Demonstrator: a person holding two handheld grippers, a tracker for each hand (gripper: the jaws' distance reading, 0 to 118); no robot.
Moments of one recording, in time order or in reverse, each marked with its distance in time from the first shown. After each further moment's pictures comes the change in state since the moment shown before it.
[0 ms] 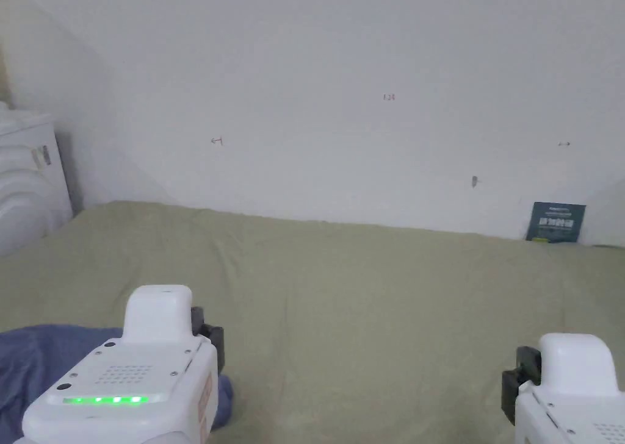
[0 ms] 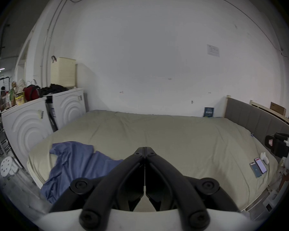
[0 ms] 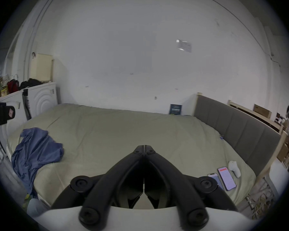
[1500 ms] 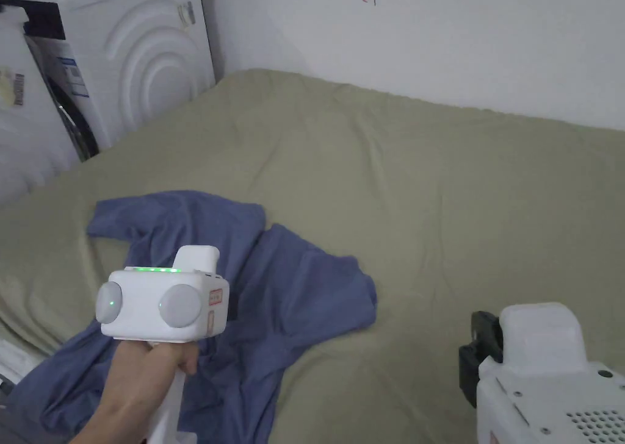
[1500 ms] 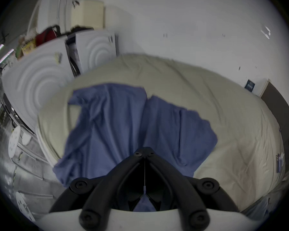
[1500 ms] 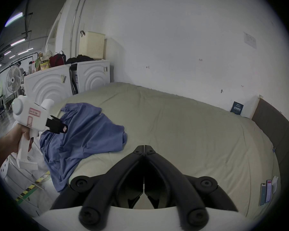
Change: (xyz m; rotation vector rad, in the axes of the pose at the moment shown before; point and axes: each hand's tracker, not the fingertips) left arm -0.195 -0.125 -0.199 -0.691 0.117 0.095; right arm -0.189 -0.034 -0.062 -0.139 0.426 0.140
